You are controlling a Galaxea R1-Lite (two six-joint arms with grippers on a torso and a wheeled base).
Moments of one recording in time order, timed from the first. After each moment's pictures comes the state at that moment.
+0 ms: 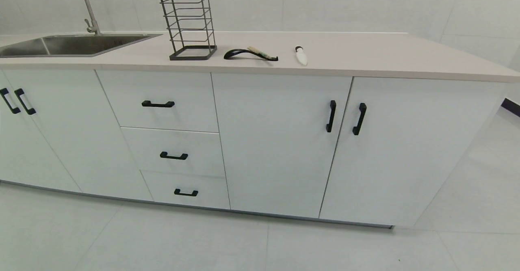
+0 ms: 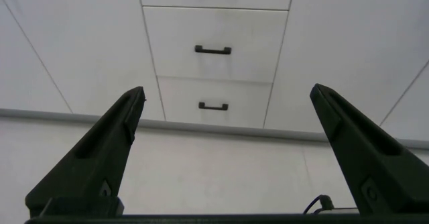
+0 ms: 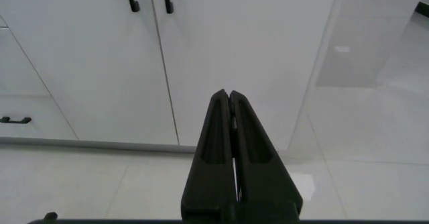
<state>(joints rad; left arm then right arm) 0.00 0.00 0.00 0.00 -0.02 0.01 0.00 0.00 0.00 0.01 -0.02 0.01</state>
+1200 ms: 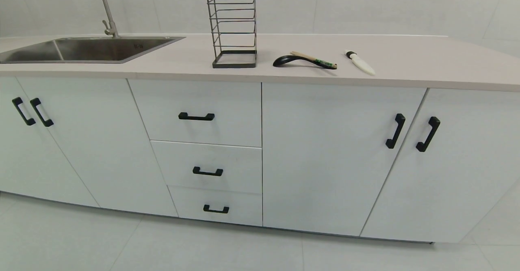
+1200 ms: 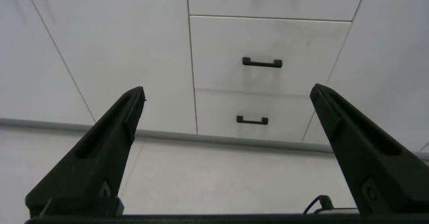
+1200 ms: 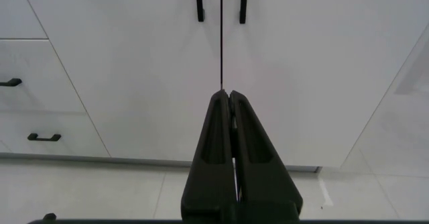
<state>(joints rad) 0.00 0.00 0.00 0.00 -0.02 0.01 0.00 0.00 0.00 0.01 -0.02 0.01</state>
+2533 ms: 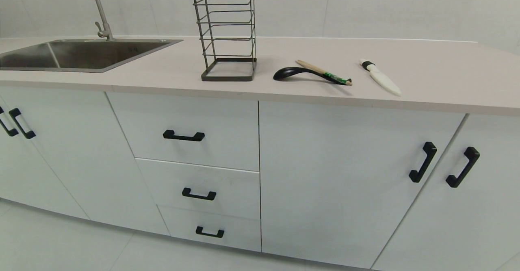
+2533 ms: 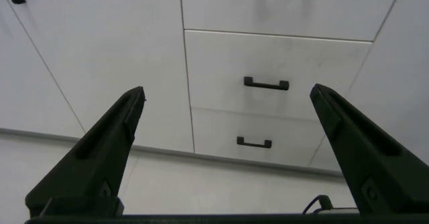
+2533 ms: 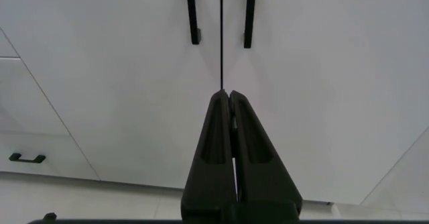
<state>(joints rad) 0.00 0.00 0.00 0.00 -0.02 0.01 0.00 0.00 0.00 0.01 -0.02 0.01</state>
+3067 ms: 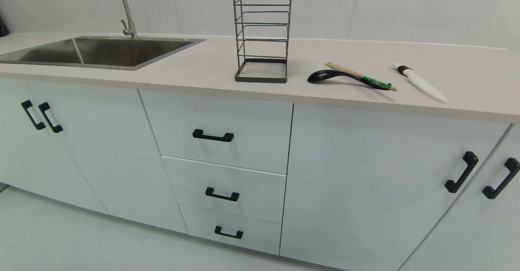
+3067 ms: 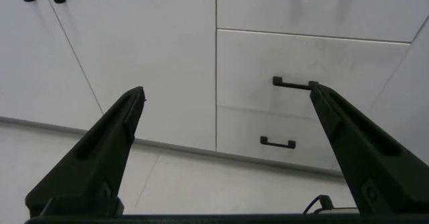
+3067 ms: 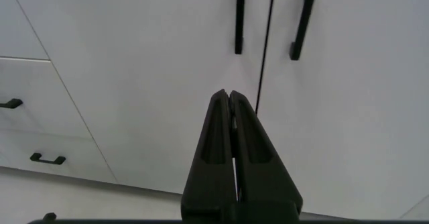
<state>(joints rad) 0.00 0.00 0.00 0.00 -0.02 0.01 0.00 0.00 0.00 0.01 -0.02 0.01</state>
